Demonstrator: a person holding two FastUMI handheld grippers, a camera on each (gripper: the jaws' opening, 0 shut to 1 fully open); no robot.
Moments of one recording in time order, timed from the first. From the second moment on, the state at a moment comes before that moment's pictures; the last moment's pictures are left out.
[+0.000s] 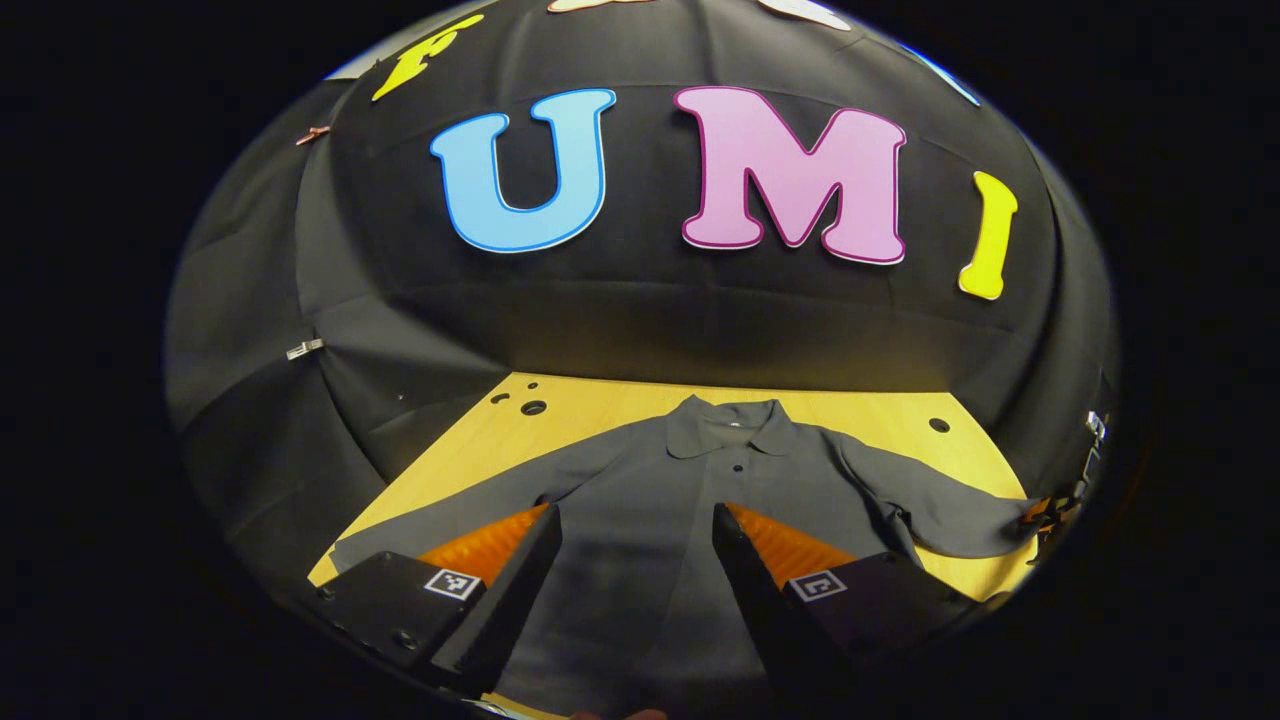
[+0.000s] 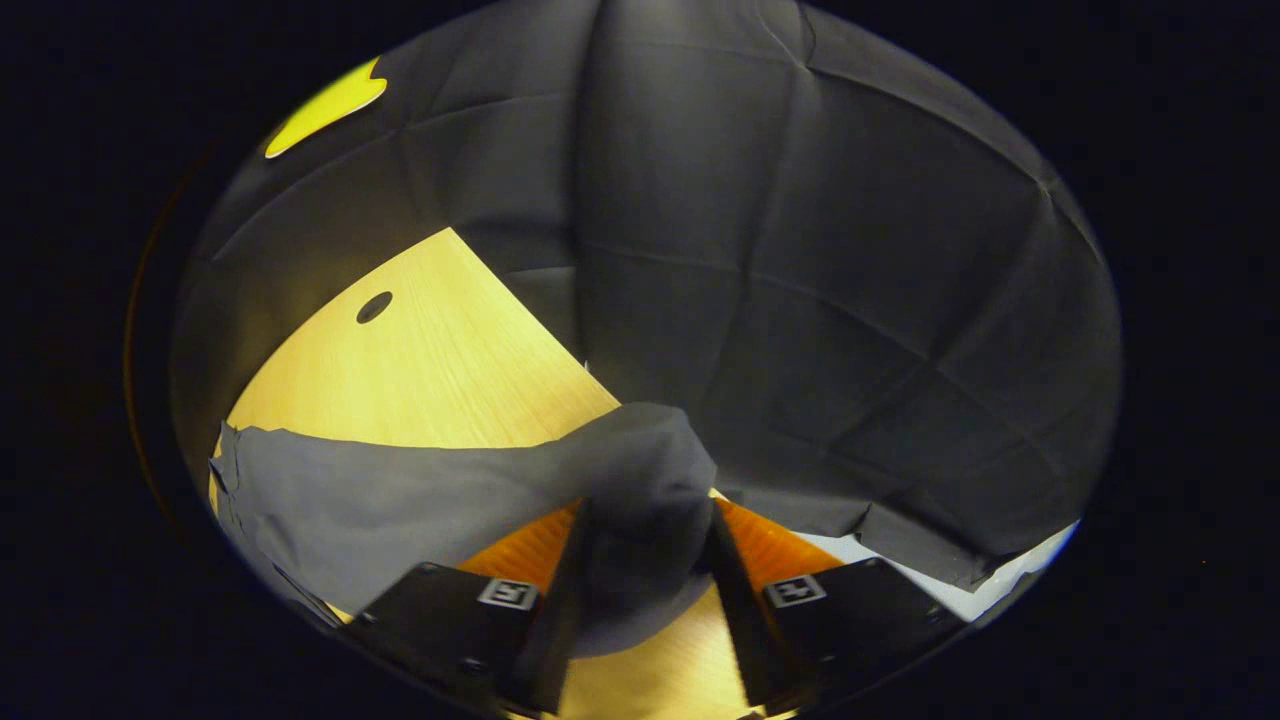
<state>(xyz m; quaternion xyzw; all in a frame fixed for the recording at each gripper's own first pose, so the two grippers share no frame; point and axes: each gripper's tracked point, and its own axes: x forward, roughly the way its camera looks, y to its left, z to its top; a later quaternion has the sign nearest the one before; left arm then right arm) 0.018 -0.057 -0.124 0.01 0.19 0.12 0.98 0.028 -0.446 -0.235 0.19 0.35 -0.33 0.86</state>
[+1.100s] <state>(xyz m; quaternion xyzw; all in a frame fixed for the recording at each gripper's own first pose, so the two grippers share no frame) -0.032 0.027 -0.143 -0.04 0.19 0.15 0.97 0.063 -0.317 -0.053 0.04 0.25 -0.17 0.95</state>
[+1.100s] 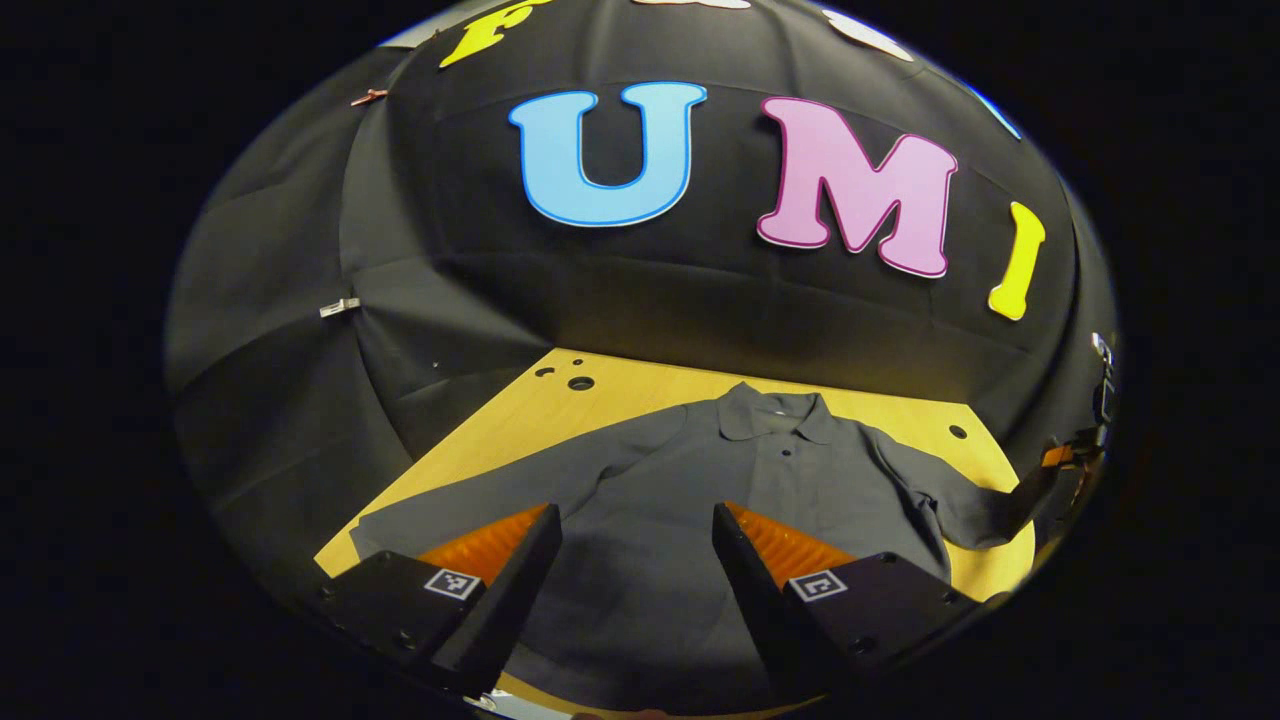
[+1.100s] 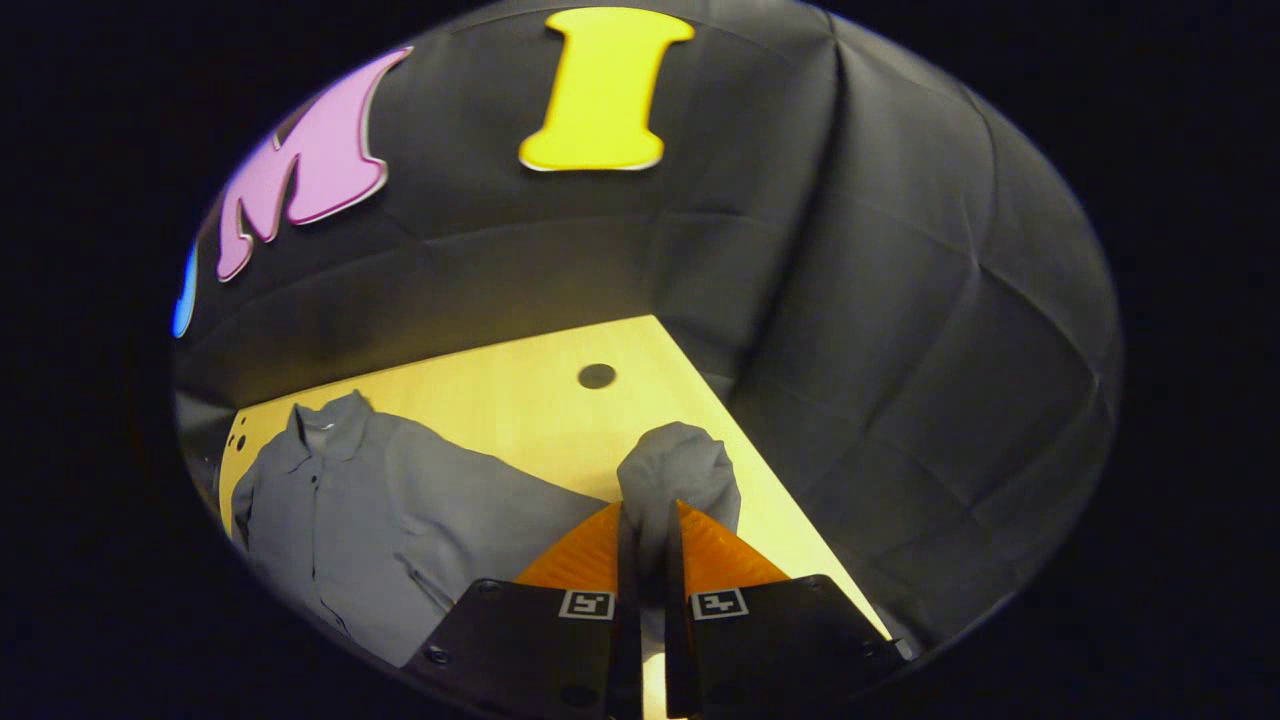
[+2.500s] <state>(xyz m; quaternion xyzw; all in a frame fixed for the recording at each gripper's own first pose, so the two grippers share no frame) -0.130 0.179 -0.191 -0.09 0.21 0.23 0.95 -0.015 0.059 0.107 -0.07 0.28 0.21 0.93</state>
